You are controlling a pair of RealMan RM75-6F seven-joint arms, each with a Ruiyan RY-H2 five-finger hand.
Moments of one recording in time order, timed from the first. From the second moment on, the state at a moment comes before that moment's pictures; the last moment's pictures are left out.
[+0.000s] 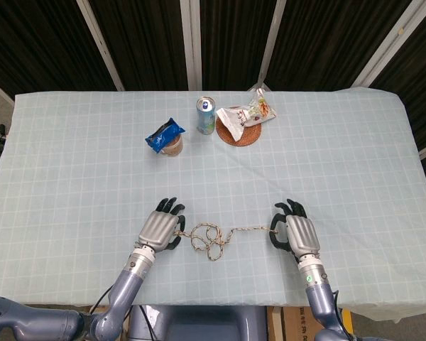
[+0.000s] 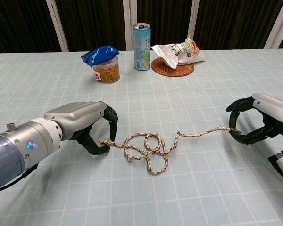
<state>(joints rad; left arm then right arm) -0.69 -1.80 -0.16 -1.67 0.90 1.16 0.76 0.39 -1.60 0.18 -1.72 -1.03 1.22 -0.34</state>
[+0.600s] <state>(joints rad) -0.69 -1.82 -0.15 -1.64 0.89 1.17 0.74 0.39 -1.58 0.18 -1.72 -1.02 1.22 -0.33</state>
